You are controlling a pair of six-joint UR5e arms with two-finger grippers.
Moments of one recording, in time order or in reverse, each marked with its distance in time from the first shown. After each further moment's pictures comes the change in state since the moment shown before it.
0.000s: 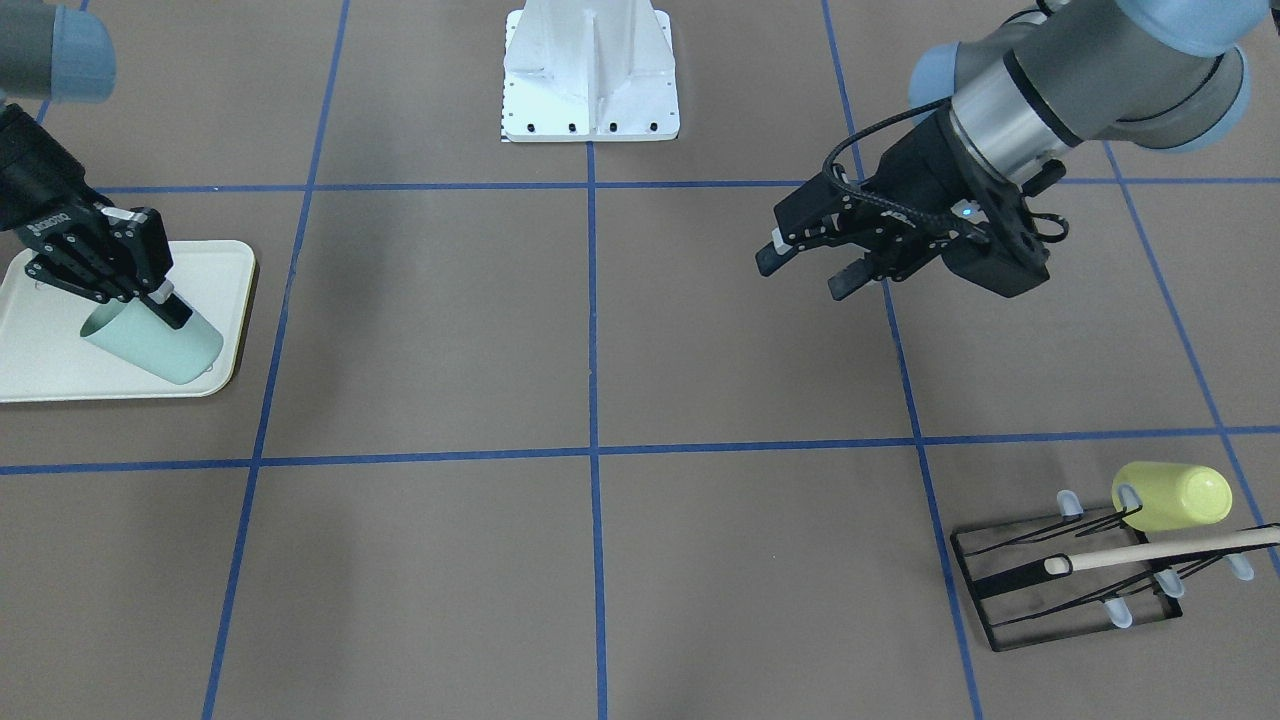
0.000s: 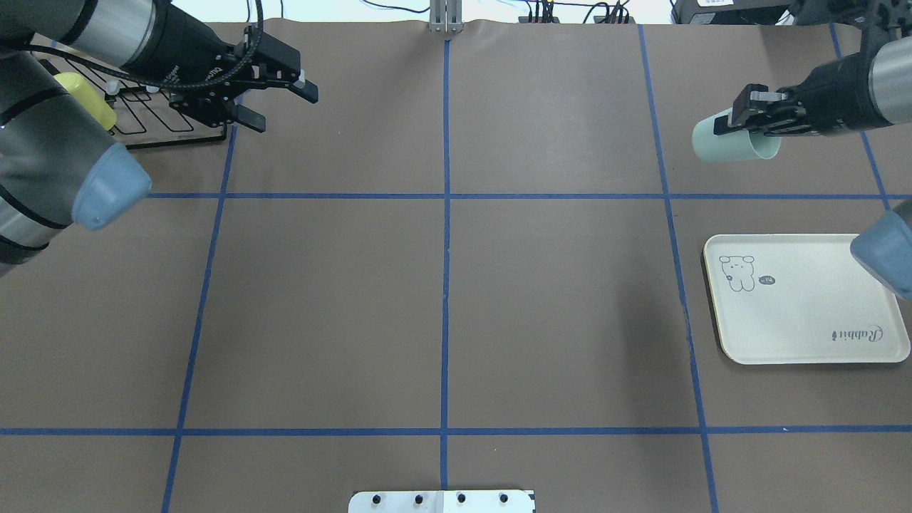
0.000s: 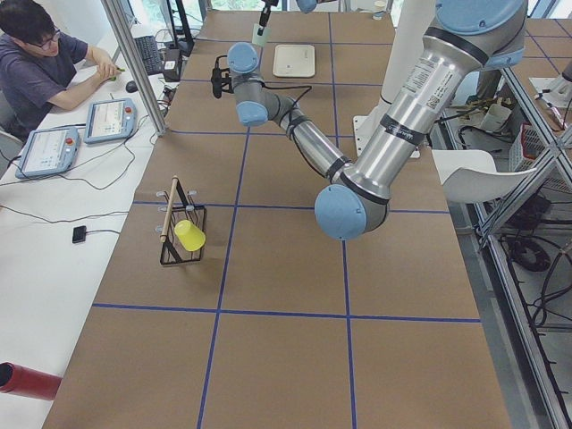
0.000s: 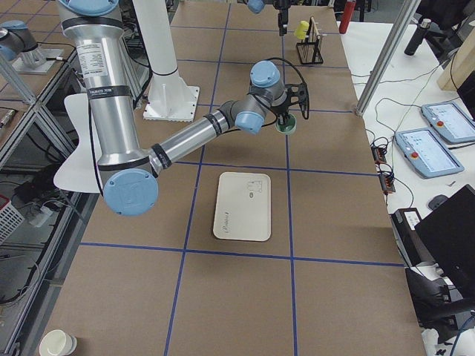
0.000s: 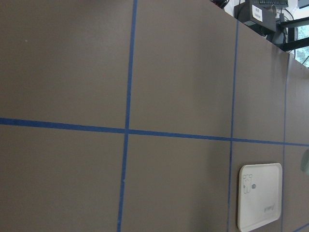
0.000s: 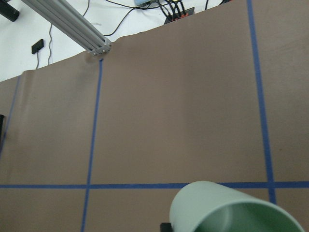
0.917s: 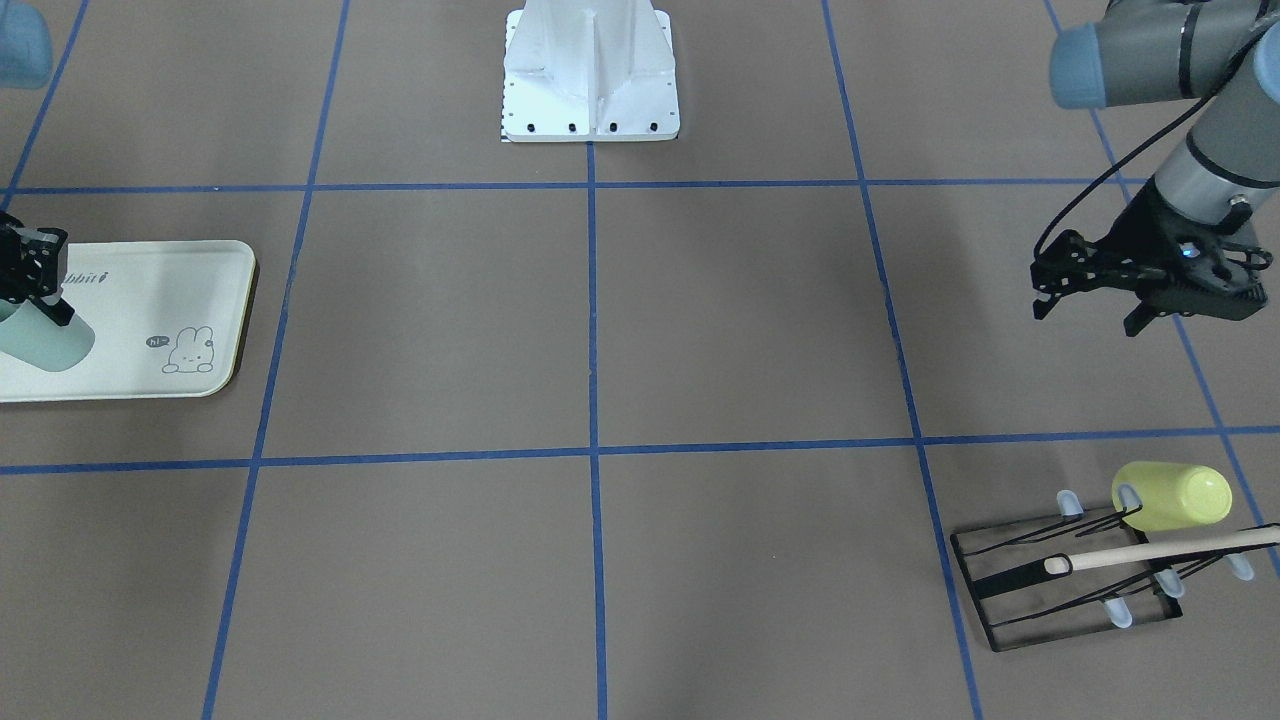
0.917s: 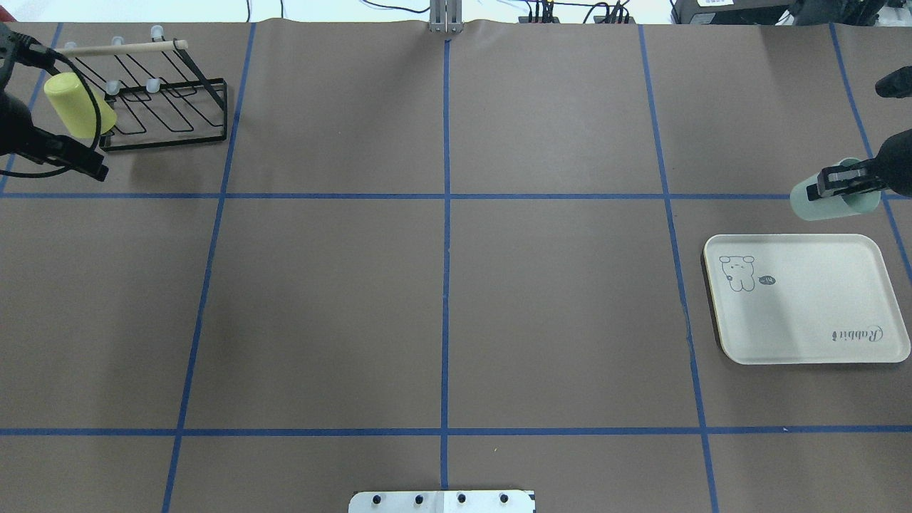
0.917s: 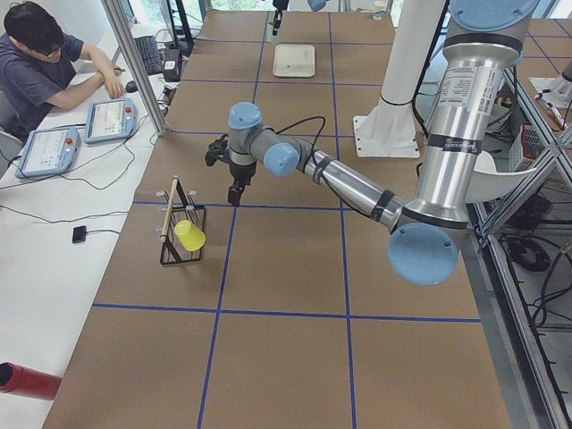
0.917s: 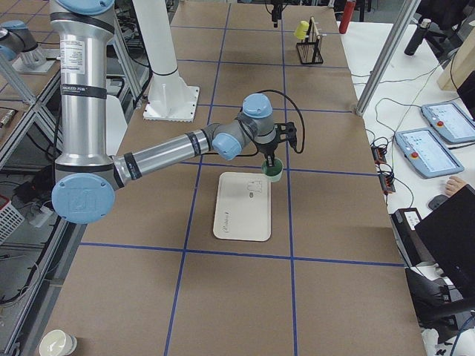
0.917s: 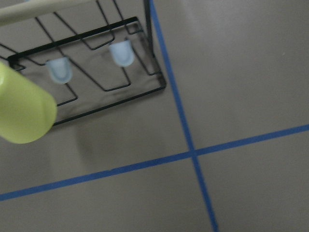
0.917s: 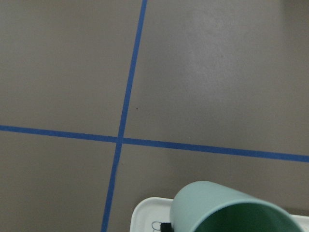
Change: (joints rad) left arm -0.136 0.420 -0.147 0.404 0.206 0.938; right arm 0.020 -0.207 0.017 -0.176 -0.024 -0.389
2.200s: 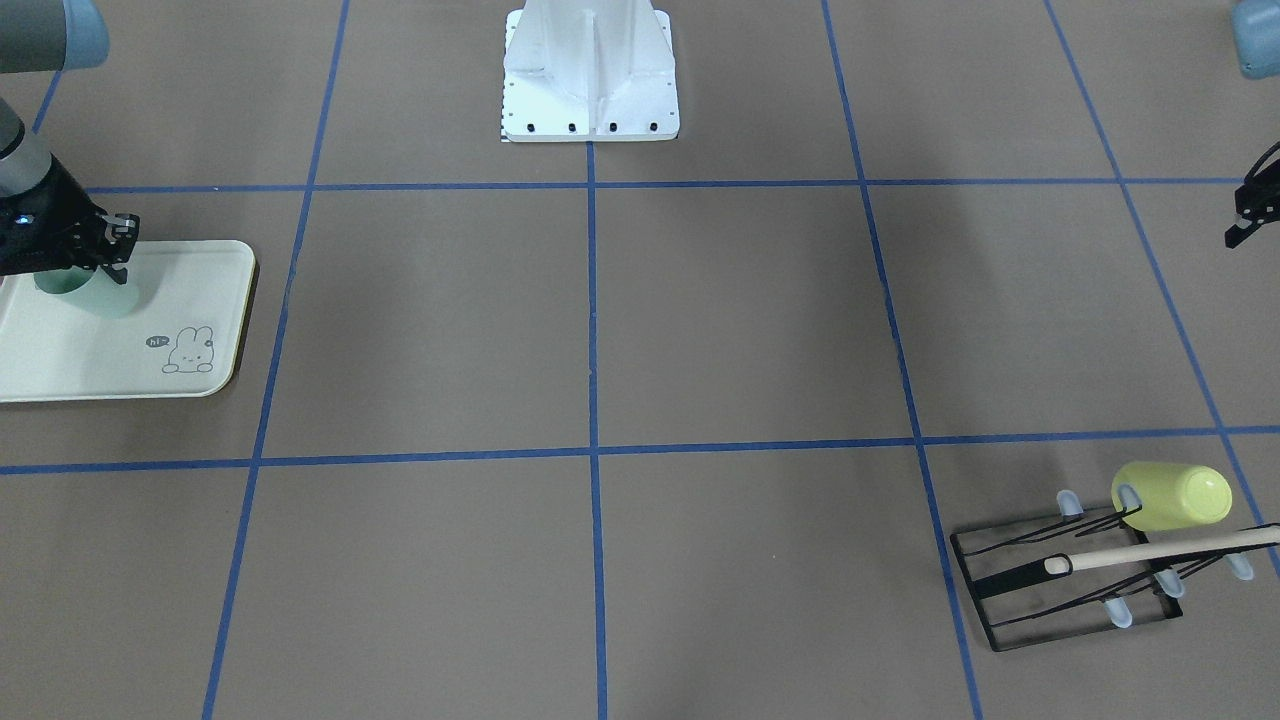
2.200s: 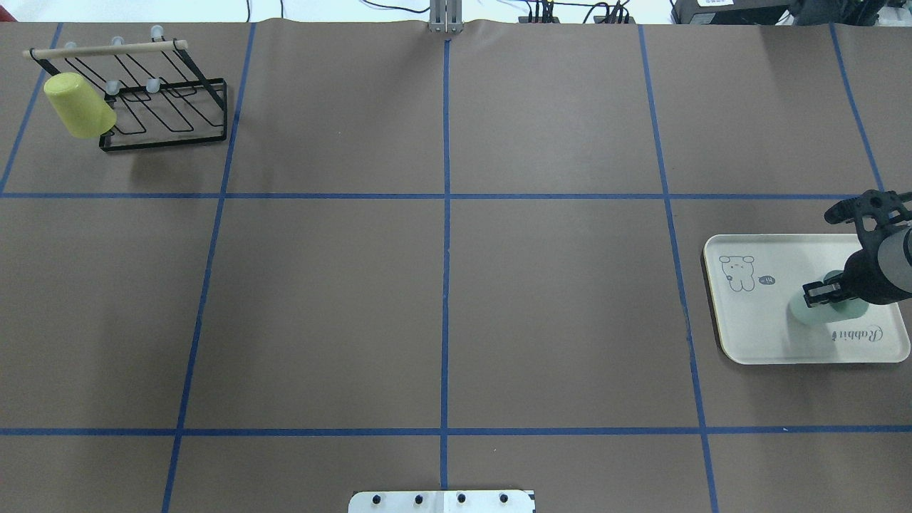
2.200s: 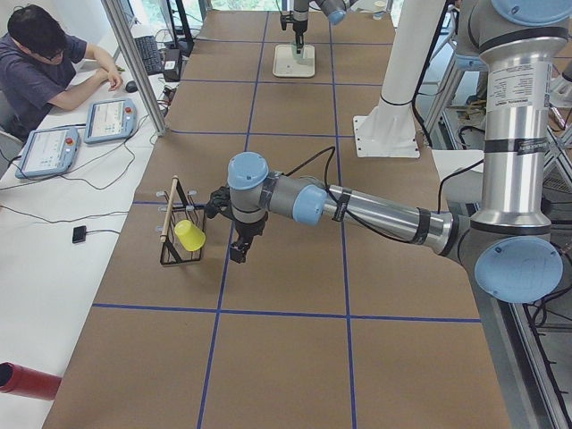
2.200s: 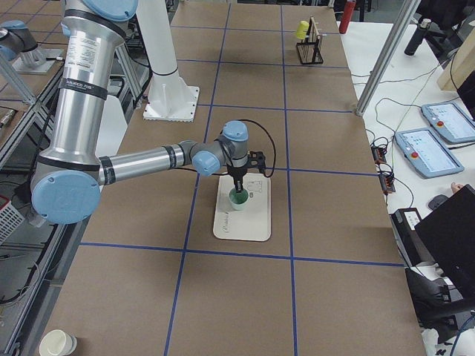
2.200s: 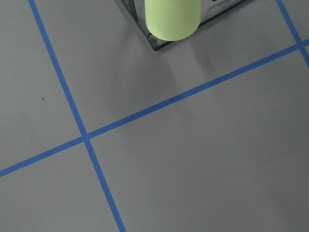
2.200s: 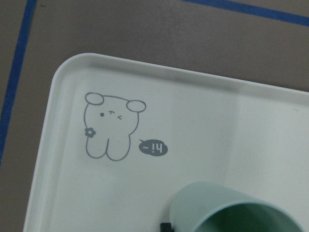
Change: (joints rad) left arm -0.257 0.165 0.026 0.046 -0.140 0.433; right arm -0.249 -0.142 -0.017 -0.001 -0.120 0.019
